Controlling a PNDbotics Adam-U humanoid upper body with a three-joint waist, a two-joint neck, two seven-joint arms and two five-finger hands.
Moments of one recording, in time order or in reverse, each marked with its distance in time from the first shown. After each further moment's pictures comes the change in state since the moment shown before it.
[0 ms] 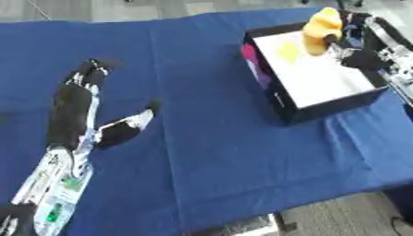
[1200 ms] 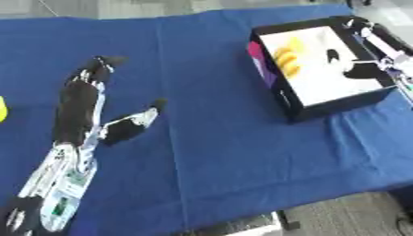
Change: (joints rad) left arm 0.001 0.000 0.000 0.012 -0.009 -0.005 0.003; right arm 0.005 0.003 -0.015 -0.043 0.268 -0.039 0.012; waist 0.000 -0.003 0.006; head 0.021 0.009
